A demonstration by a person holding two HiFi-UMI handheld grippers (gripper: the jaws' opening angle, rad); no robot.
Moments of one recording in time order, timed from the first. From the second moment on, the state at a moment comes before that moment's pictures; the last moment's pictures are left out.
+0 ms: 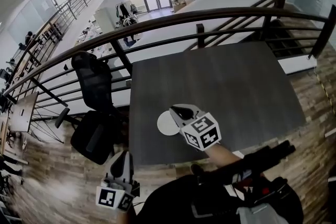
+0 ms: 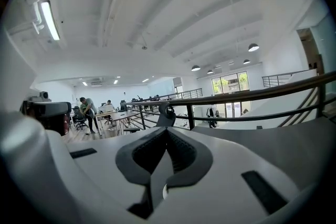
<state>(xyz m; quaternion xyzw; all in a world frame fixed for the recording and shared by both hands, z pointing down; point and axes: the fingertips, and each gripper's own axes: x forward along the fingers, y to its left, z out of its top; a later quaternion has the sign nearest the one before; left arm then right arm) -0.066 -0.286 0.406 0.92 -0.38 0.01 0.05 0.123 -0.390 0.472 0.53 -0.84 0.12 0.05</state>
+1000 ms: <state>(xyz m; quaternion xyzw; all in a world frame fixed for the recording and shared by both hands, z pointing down) -0.055 -0.291 0.386 0.94 -0.34 -0.05 0.04 0.128 -0.342 0.433 0.57 -0.82 0.10 0.01</state>
